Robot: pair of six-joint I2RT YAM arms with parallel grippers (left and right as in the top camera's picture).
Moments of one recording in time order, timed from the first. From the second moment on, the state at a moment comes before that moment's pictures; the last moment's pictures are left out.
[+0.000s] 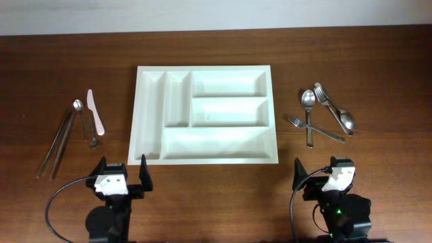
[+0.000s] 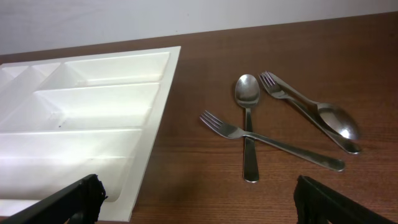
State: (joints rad) left arm 0.04 0.01 0.07 -0.20 0.00 0.01; right arm 0.07 0.02 0.13 -0.37 -0.04 0.20
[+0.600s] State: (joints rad) left arm 0.04 0.01 0.07 -0.20 0.00 0.01; right arm 0.07 0.02 0.13 -0.36 -0.04 0.21
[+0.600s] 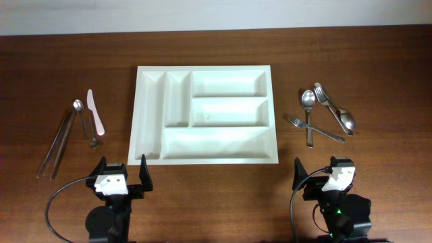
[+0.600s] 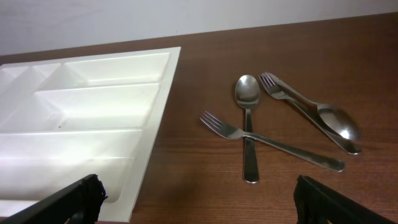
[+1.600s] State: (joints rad) left arm 0.04 0.01 0.07 -0.21 0.00 0.01; right arm 0.06 0.80 1.35 -0.97 -0.02 0.27
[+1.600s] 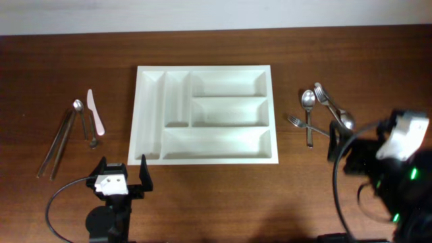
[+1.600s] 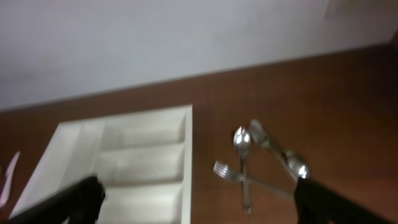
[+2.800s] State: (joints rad) left arm 0.04 0.01 0.07 -0.20 0.00 0.01; right arm -0.23 1.93 1.79 -1.19 -0.15 0.22
